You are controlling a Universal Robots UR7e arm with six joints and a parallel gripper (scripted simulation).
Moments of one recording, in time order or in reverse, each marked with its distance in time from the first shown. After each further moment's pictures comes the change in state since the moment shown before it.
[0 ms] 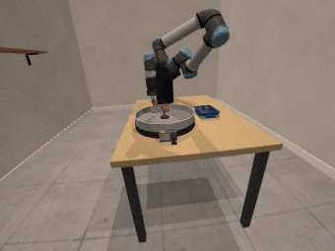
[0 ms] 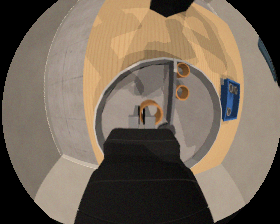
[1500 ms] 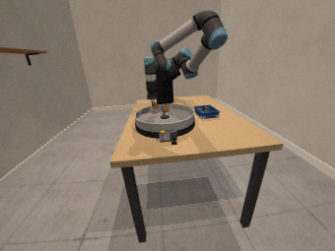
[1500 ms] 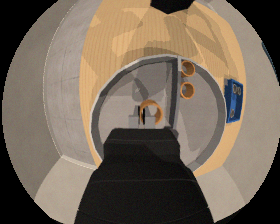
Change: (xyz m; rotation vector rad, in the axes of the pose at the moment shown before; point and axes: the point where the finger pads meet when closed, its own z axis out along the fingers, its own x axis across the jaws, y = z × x) arm 0.000 0.000 0.025 0.000 0.000 0.000
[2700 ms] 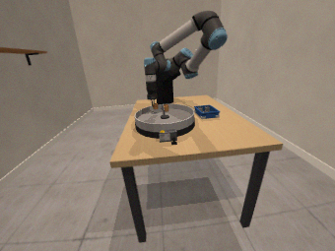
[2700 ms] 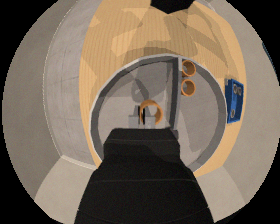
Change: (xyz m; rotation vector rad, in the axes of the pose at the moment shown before) arm 0.000 0.000 0.003 0.000 0.000 0.000
